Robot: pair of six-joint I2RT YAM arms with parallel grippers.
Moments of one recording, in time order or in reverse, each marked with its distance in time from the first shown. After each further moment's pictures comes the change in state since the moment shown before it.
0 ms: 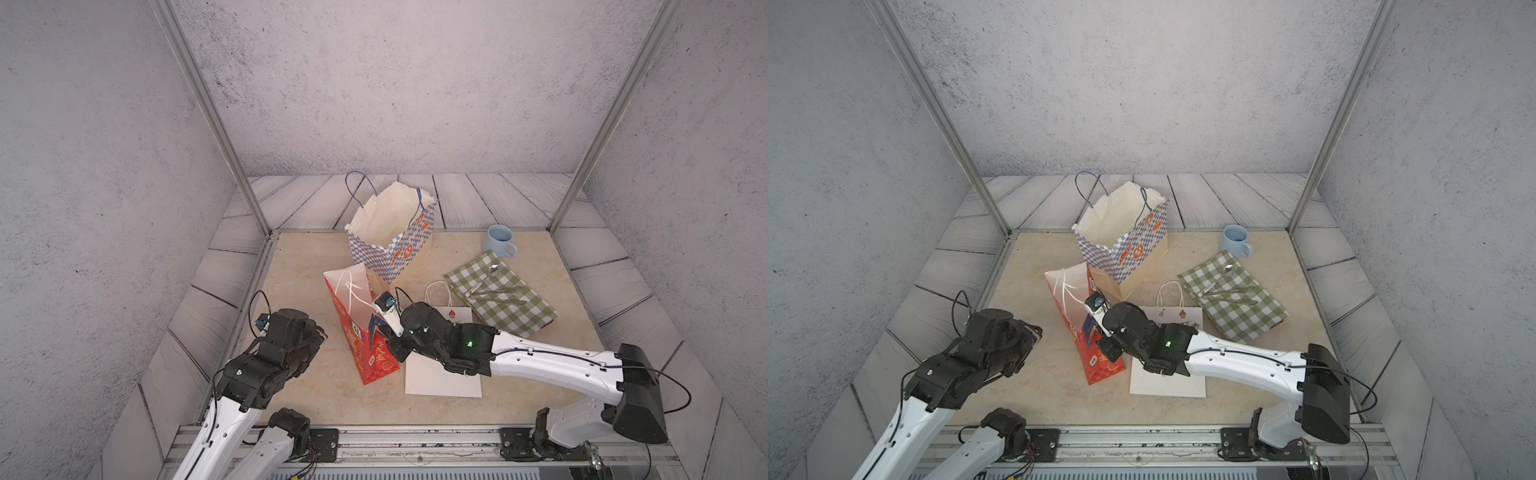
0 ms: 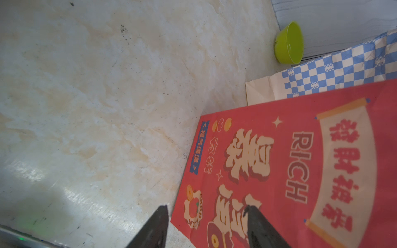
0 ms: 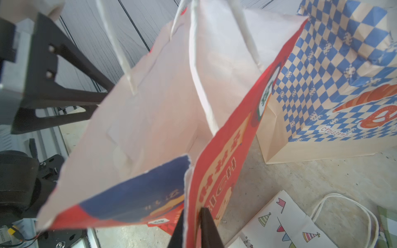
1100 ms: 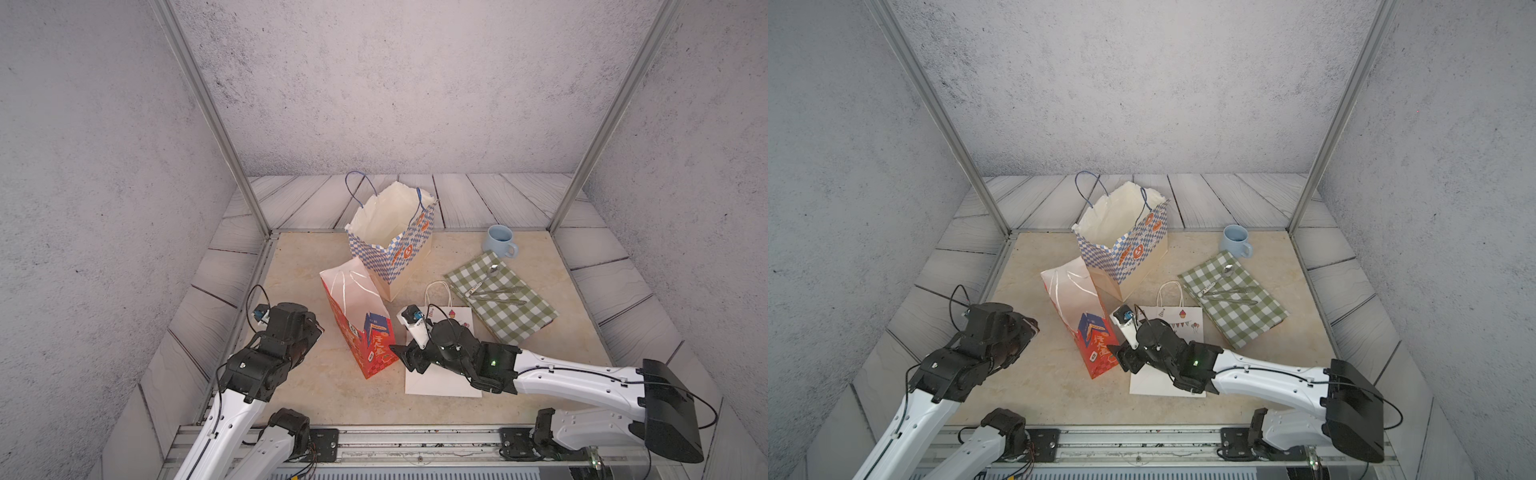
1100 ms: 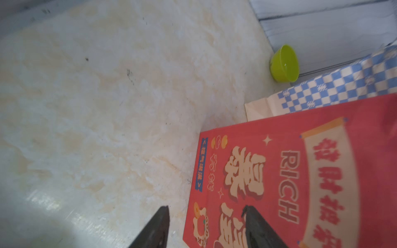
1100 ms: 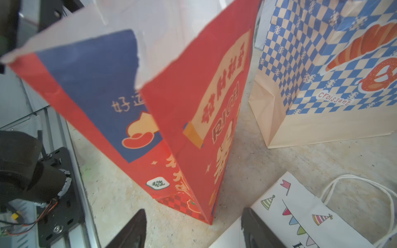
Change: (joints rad) left arm 0.048 0.040 0.046 0.060 -0.106 0.154; right arm -0.021 -0.177 -0.365 0.295 -0.028 0.003
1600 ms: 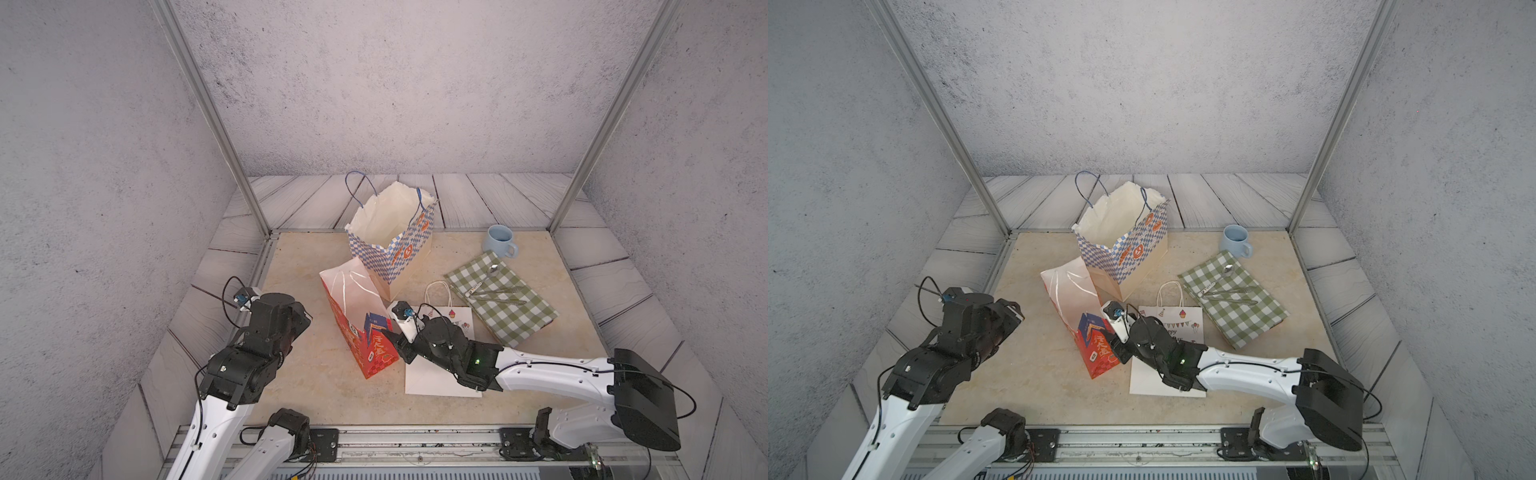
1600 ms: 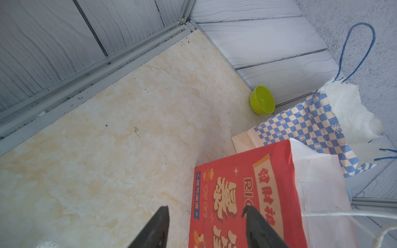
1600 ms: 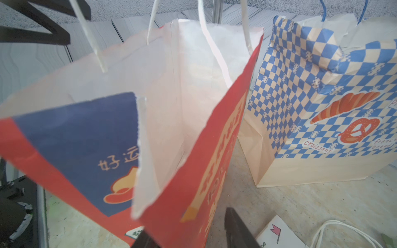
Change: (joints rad) left arm 0.008 0.017 0.147 -0.031 -0.115 0.128; right arm 0.000 0.116 0.002 0.251 0.055 -0.113
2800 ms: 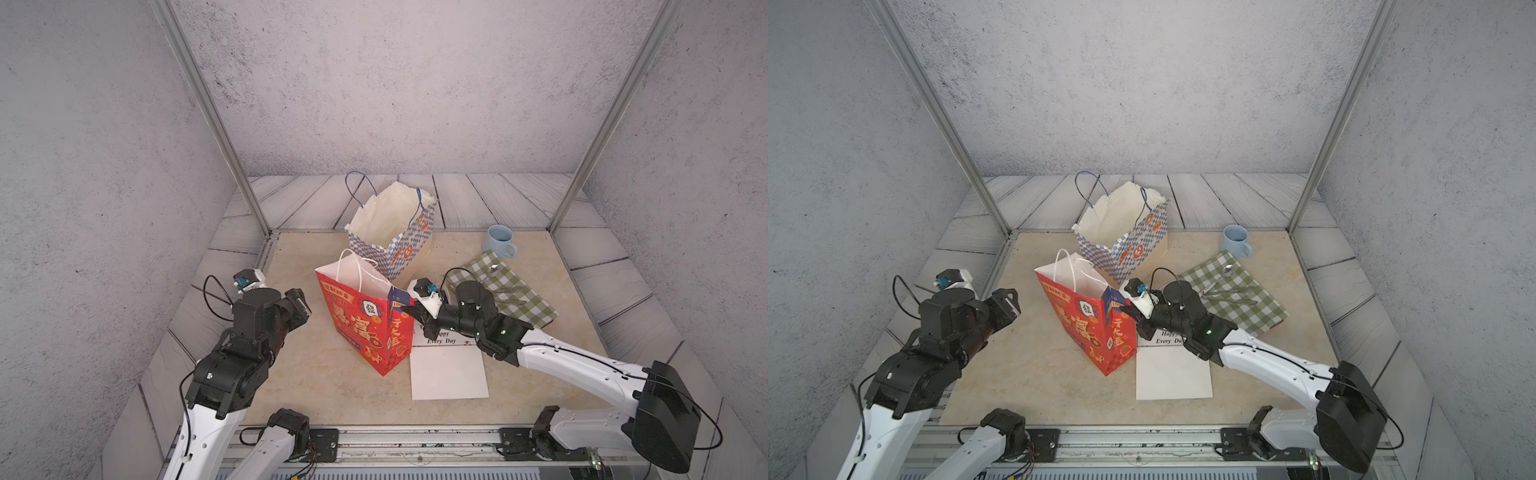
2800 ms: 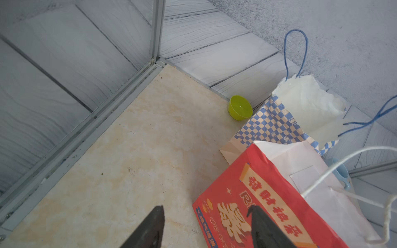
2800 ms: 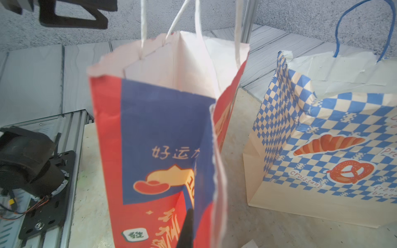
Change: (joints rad) left arm 0.023 -0.007 0.076 0.095 0.063 0.350; right arm -0.325 -0.113 0.051 -0.156 -0.576 -0.182
